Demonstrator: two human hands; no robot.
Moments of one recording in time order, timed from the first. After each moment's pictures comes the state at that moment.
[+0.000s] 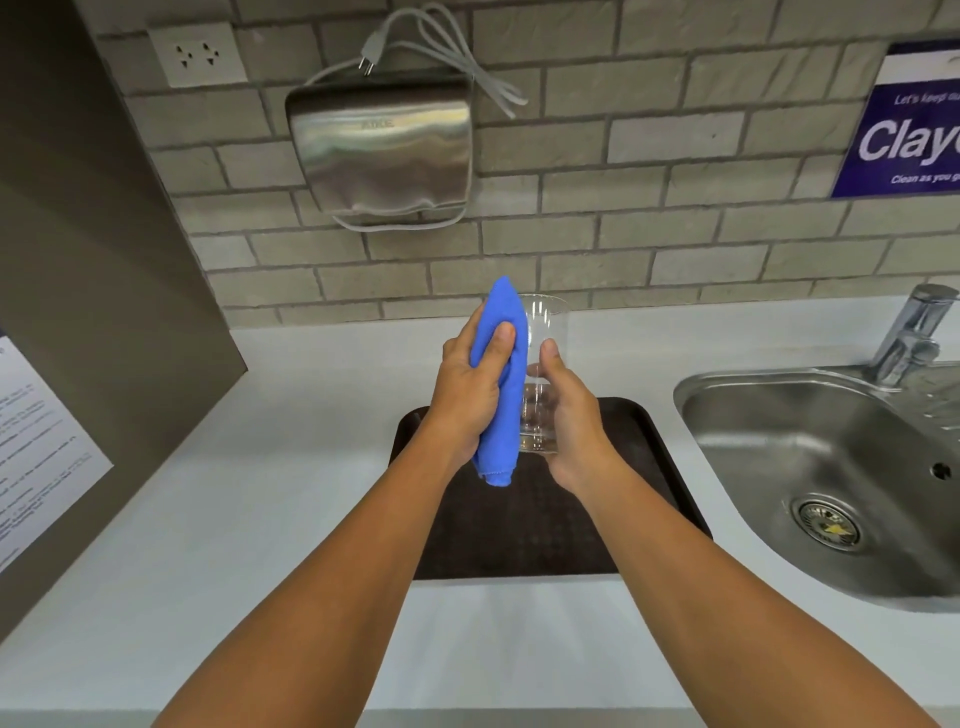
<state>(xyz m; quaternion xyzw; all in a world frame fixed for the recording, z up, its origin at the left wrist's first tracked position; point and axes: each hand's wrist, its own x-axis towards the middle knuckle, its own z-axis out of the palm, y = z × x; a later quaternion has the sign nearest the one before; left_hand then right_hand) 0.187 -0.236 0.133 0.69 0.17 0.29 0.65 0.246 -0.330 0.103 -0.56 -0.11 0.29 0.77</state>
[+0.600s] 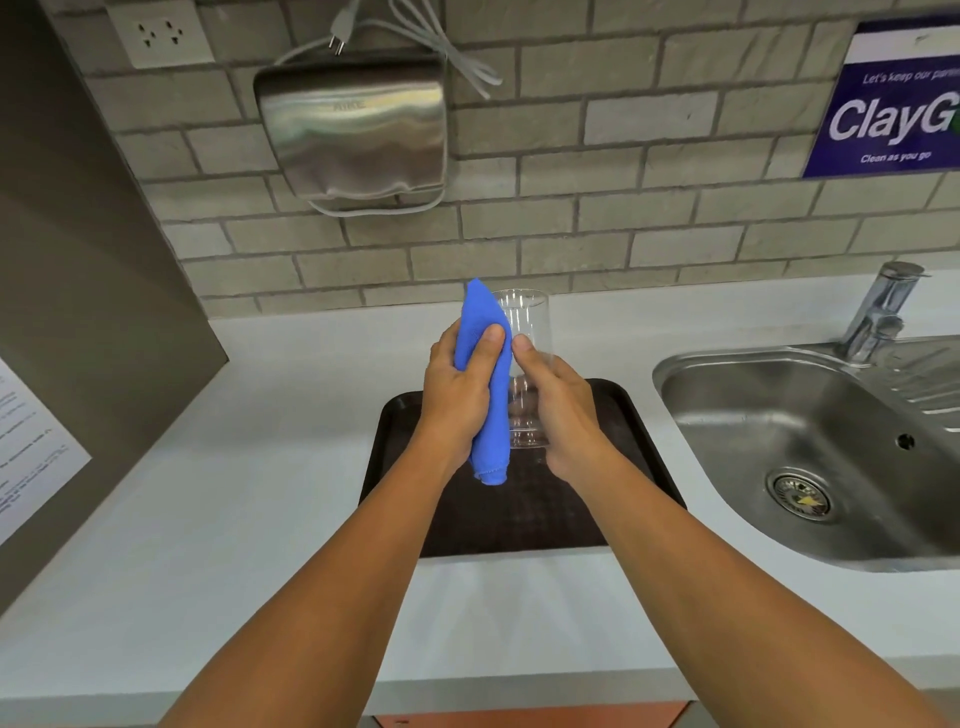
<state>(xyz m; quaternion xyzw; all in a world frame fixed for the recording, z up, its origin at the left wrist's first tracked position) 0.182 -0.257 0.115 0.67 0.20 0.32 0.64 0.242 -0.352 0.099 -0.59 -0.14 0.25 0.75</state>
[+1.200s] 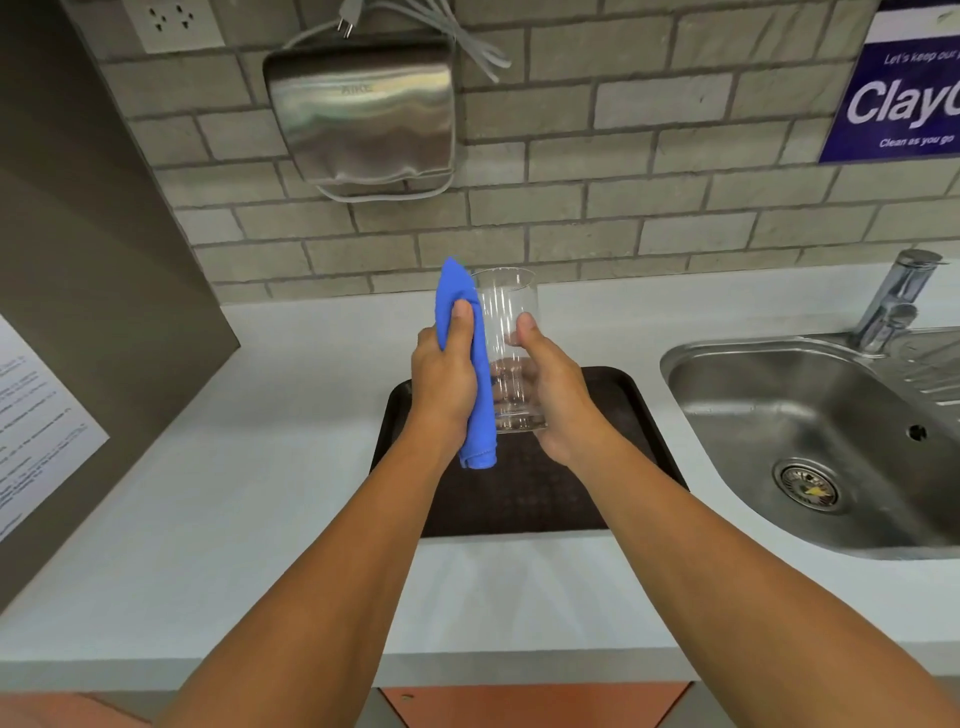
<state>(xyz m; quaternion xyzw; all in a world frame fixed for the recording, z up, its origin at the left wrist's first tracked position) 0.167 -0.258 0.125 0.62 0.27 0.34 0.66 0.237 -0.349 0.105 -0.56 -0.16 0.32 0.75</state>
